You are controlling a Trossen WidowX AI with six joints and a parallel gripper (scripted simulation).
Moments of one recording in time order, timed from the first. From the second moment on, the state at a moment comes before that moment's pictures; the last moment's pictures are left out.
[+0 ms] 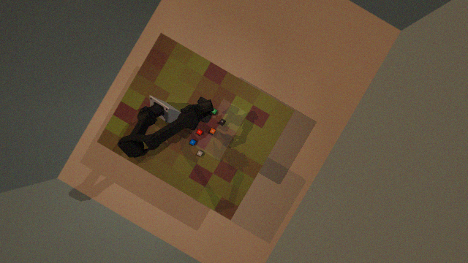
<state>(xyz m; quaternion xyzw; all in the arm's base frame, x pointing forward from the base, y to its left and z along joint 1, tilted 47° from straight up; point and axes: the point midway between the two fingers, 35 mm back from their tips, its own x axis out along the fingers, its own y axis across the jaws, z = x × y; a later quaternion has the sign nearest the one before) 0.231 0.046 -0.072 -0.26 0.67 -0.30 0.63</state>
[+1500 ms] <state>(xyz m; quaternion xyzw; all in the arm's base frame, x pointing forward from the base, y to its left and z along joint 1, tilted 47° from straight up) 0.346 0.064 -0.103 -0.25 0.67 -0.30 0.63</state>
